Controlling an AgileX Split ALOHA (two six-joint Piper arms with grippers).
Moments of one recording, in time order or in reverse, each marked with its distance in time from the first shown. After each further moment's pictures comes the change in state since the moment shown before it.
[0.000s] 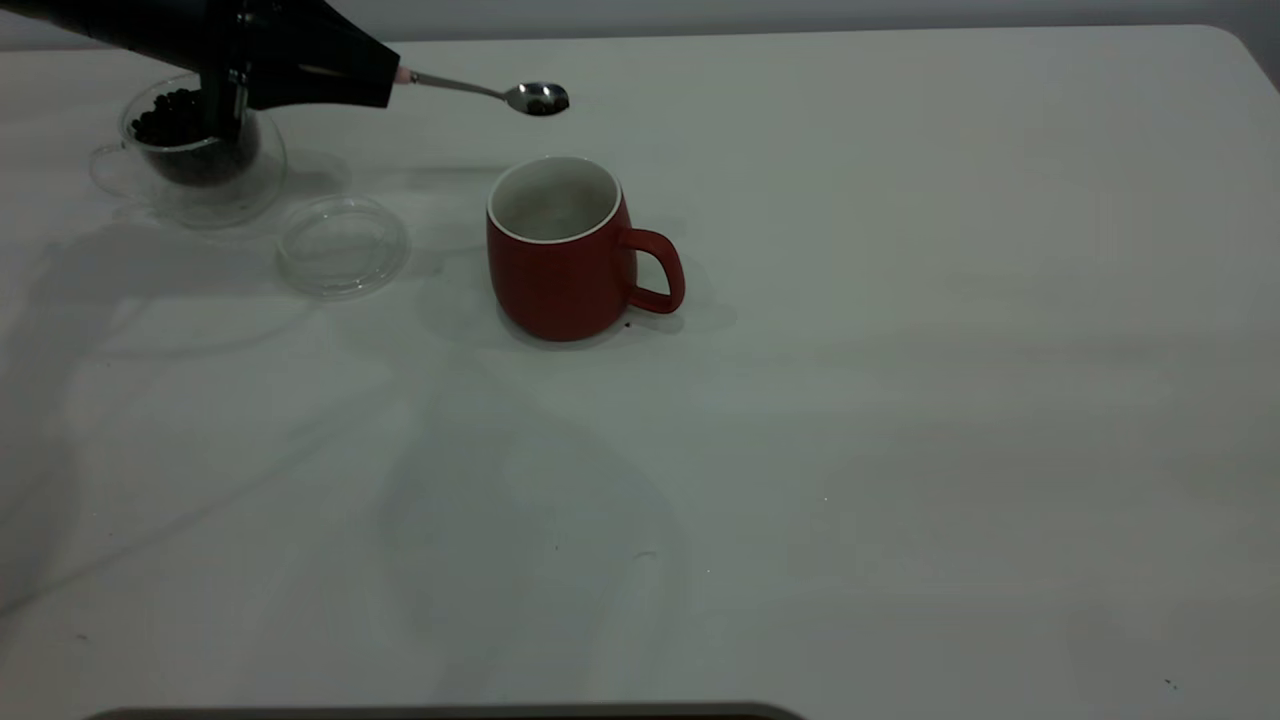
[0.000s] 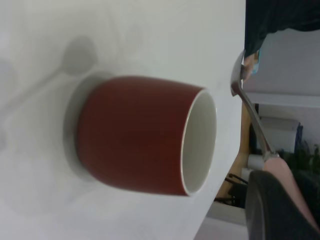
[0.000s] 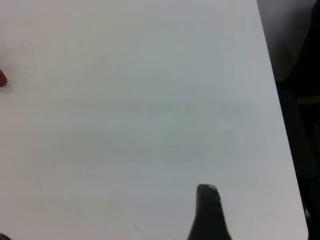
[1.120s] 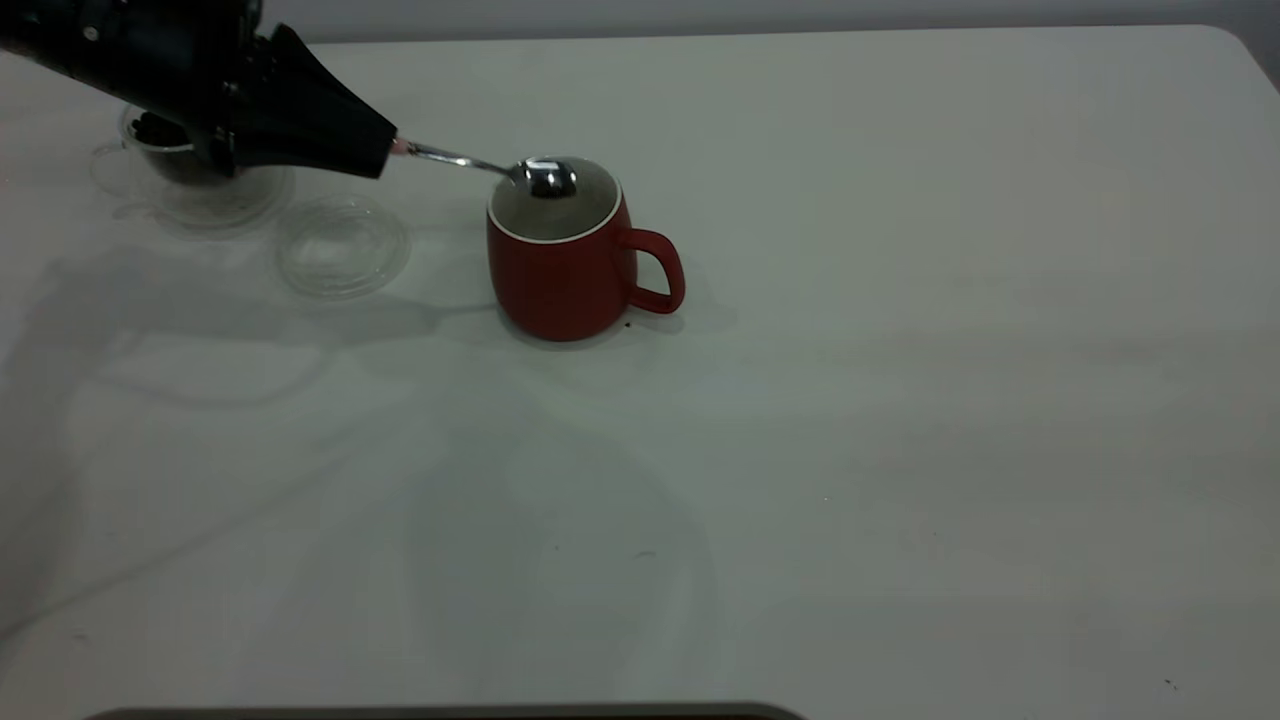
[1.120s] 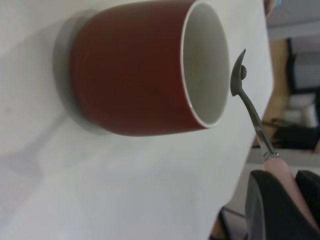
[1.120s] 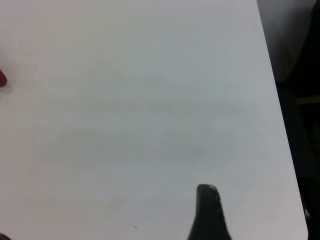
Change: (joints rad) left arm -0.030 -0.065 0.145 0.105 -0.027 0.284; right arm 0.000 0.000 0.000 0.000 0.000 0.000
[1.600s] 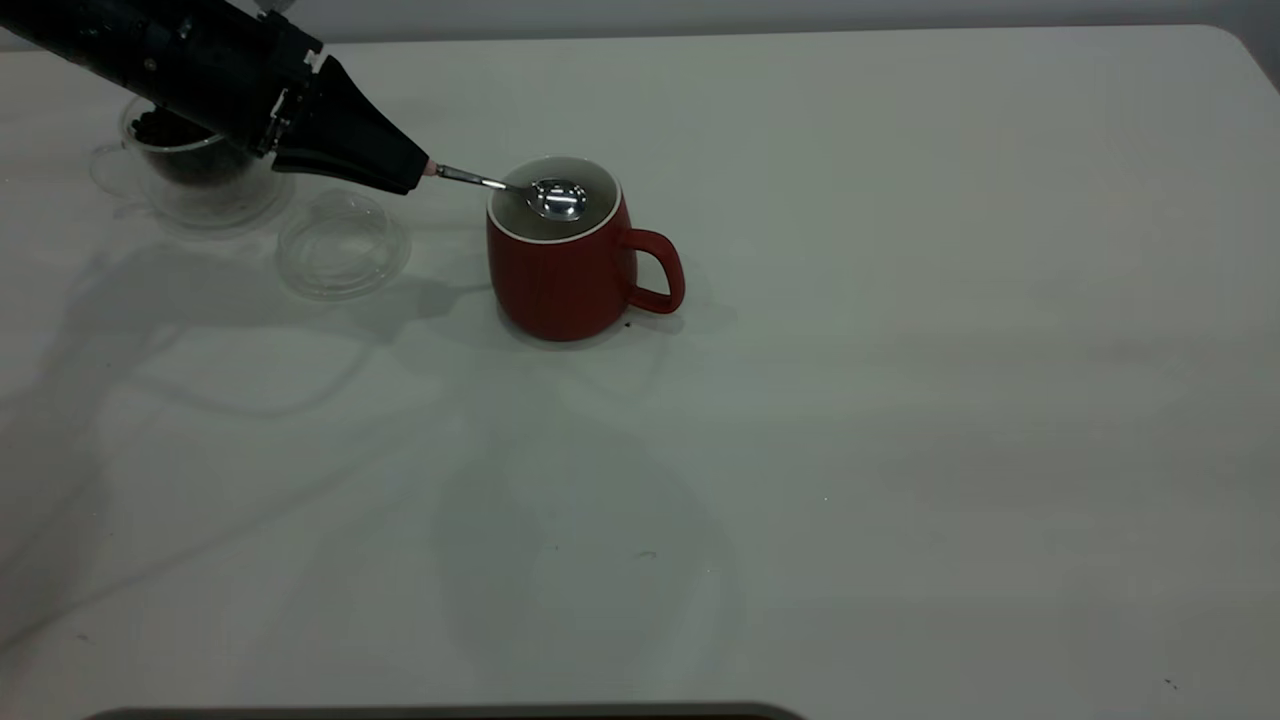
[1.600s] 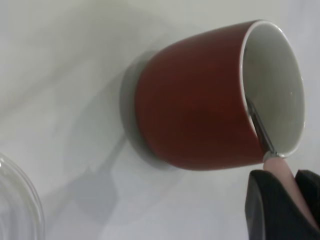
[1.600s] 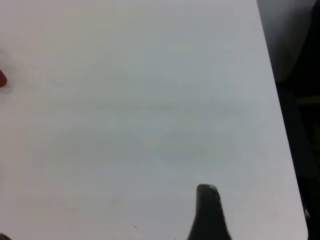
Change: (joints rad) left arm -0.043 0.000 0.000 0.001 -0.175 0.197; right arm 0.000 0.000 0.000 0.000 0.000 0.000
